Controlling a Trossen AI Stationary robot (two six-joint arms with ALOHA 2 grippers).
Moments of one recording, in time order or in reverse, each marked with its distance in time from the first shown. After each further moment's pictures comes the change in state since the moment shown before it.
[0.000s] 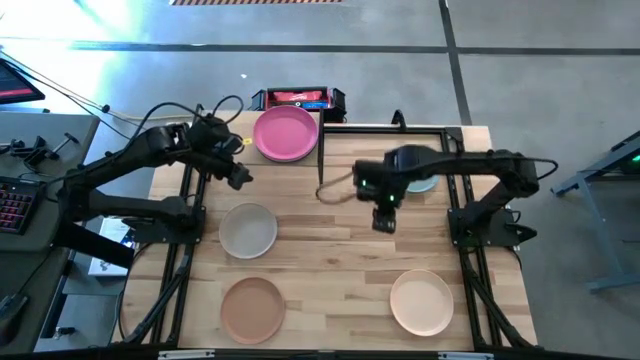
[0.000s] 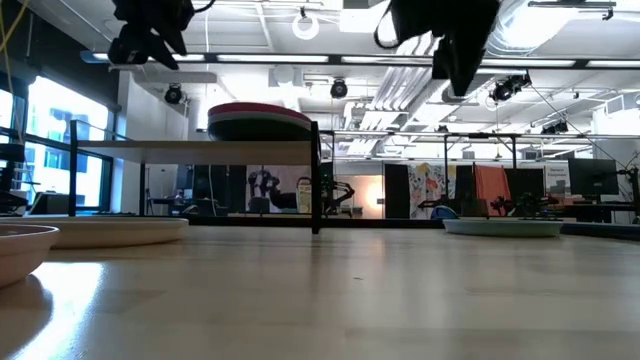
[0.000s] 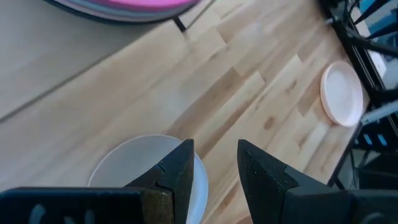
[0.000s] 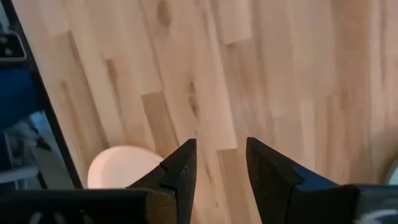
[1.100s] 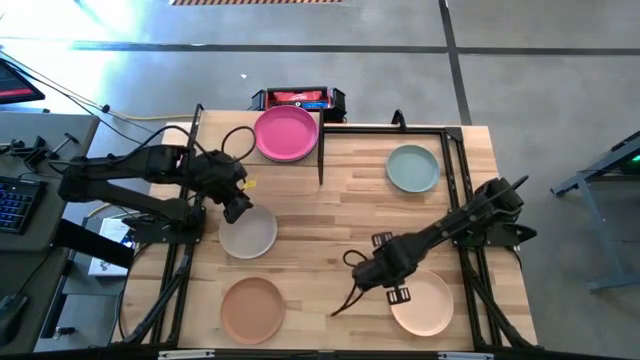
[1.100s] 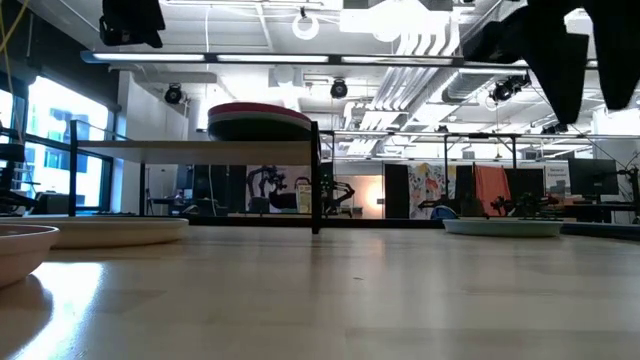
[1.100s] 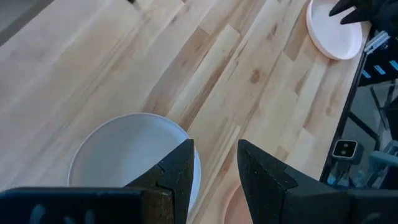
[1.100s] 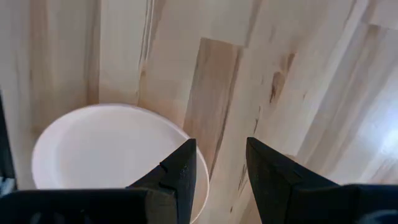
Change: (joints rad) left arm -0.399 0.001 0.000 -0.001 -0.172 -0.055; right arm 0.550 0.229 -0.001 0.058 0.231 0.088
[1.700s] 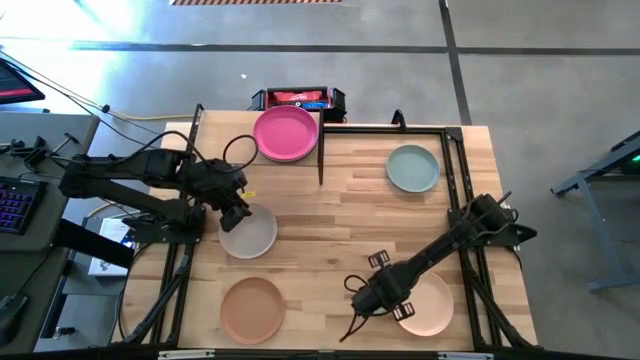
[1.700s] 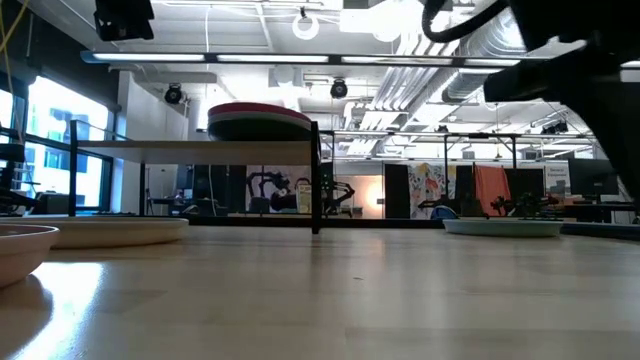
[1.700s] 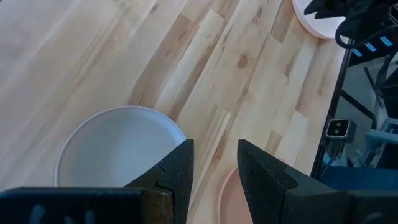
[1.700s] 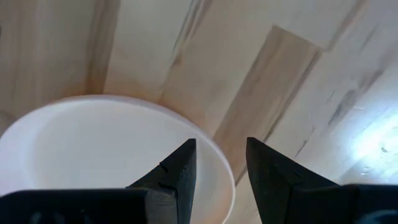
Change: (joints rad) left arm -0.080 0.003 0.000 0.000 0.001 0.002; right arm 0.106 0.159 -0.001 0.037 -0.002 -0.077
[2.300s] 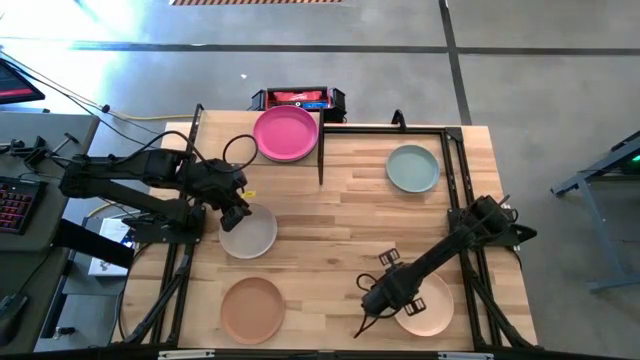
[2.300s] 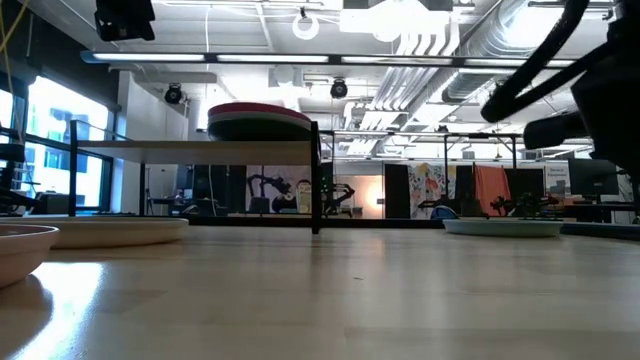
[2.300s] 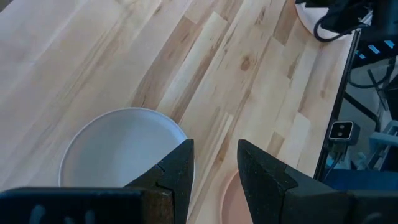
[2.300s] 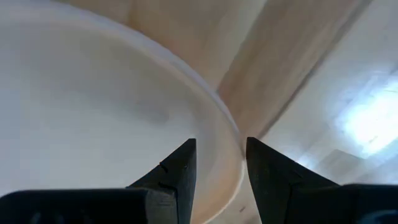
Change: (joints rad) left arm 0.000 -0.001 0.000 0.000 -0.013 0.000; right arm 0.020 0.001 -0.166 0.010 -0.005 -0.001
